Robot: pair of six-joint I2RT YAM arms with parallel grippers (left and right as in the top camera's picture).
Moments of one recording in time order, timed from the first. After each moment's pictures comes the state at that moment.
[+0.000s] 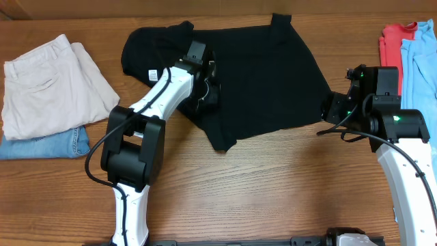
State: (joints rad) left arm -0.36 2.19 1.66 -0.79 0.19 -0.29; right arm -0.02 1.29 1.18 -0.91 -0.08 0.25
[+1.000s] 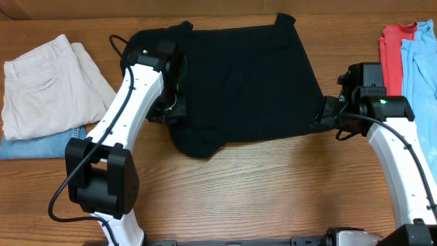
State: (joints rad) left arm -0.25 1.93 1.63 -1.35 0.01 -0.34; right arm -0.02 1.45 1.18 -0.95 -0.06 0.25
